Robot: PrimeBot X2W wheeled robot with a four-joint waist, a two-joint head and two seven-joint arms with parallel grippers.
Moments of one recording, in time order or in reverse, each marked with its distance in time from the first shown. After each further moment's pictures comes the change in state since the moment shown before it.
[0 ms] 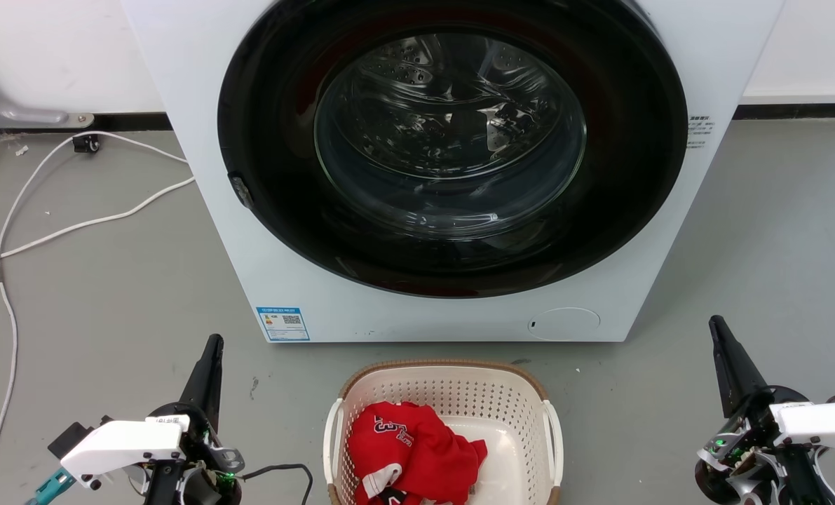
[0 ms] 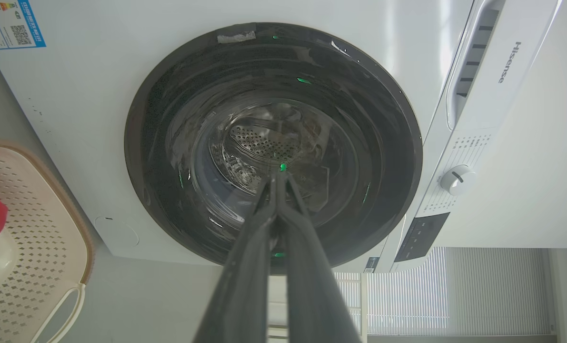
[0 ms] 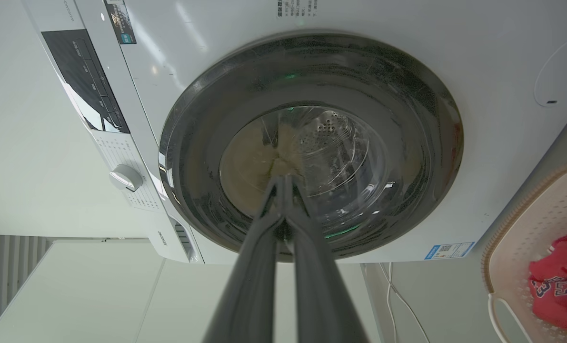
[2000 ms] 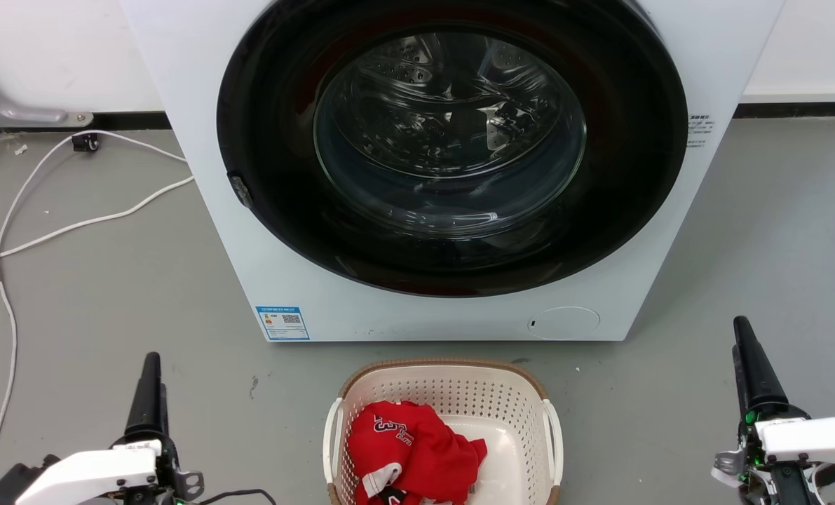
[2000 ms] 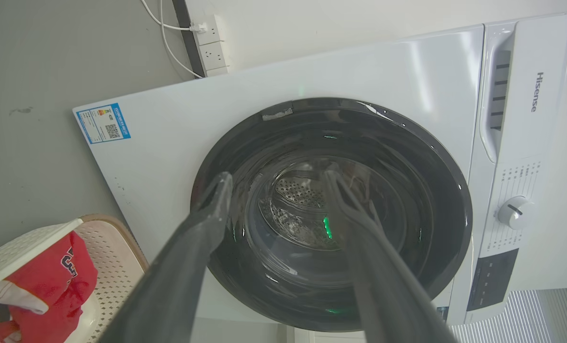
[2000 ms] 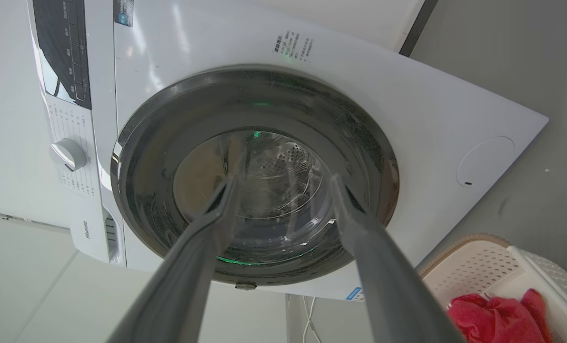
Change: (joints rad) left arm 0.058 -0.011 0.094 -0.018 0.201 0.024 -0.114; right arm 0.052 0.010 -0.013 -0.042 -0.301 0.000 -0.117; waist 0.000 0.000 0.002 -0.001
